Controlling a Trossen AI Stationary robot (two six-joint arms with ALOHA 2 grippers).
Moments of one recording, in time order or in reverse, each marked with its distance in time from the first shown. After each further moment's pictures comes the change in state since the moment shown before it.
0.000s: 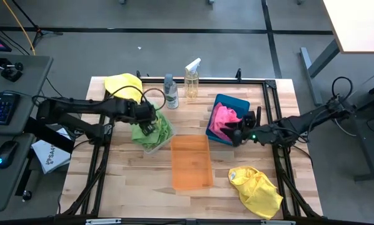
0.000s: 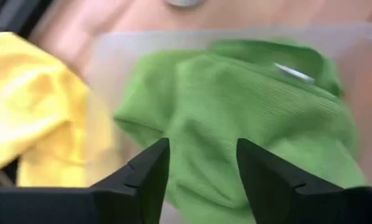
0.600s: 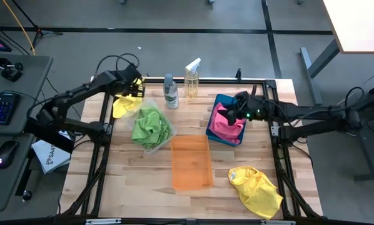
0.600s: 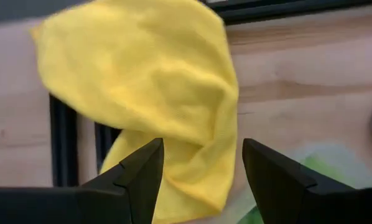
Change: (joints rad) left arm 0.685 0.007 0.000 0.081 0.009 -0.084; right arm -0.507 0.000 0.000 -0.027 -0.476 -0.322
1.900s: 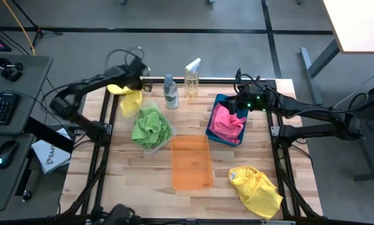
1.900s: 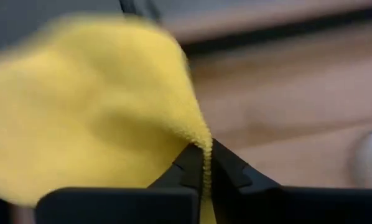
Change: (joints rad) left arm 0.112 0.208 0.042 0.259 0.141 0.196; right arm -0.228 0.010 0.000 0.028 -0.207 -0.040
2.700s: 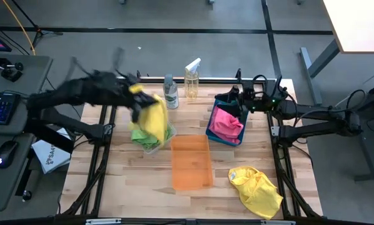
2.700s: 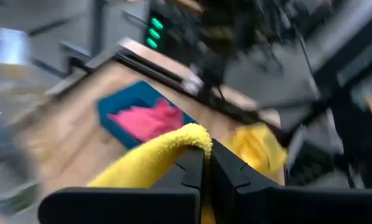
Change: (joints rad) left arm -0.885 -0.354 0.468 -0.059 0.099 -0.011; right arm 0.140 0.000 0.000 0.575 -0.235 -0.138
